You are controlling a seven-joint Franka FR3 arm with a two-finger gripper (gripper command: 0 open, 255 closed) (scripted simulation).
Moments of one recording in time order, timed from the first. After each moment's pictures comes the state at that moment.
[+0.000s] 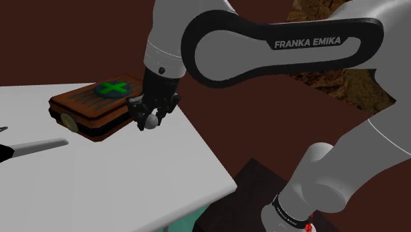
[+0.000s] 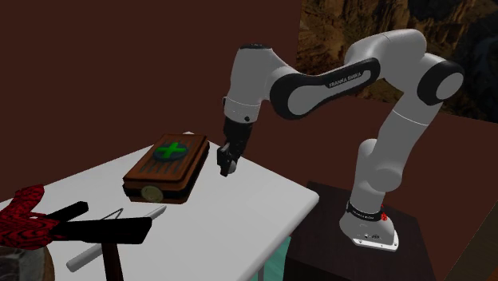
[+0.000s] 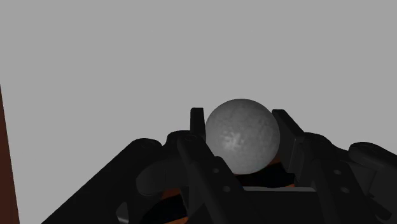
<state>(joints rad) 0.13 -0.27 0.48 -2.05 0.10 2.04 0.63</state>
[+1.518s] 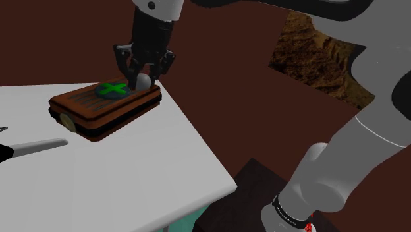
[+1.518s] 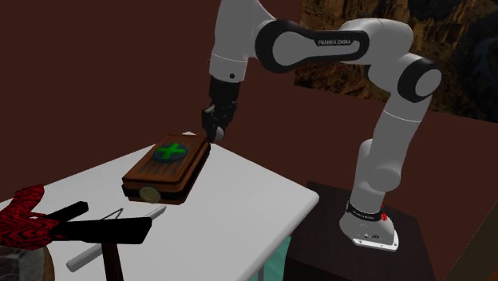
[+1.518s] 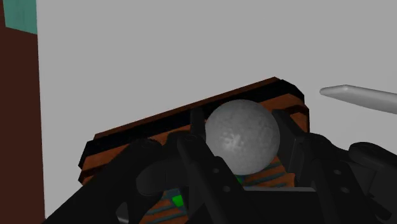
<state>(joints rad) 0.10 -0.14 0.48 -1.68 0.03 1.78 0.63</state>
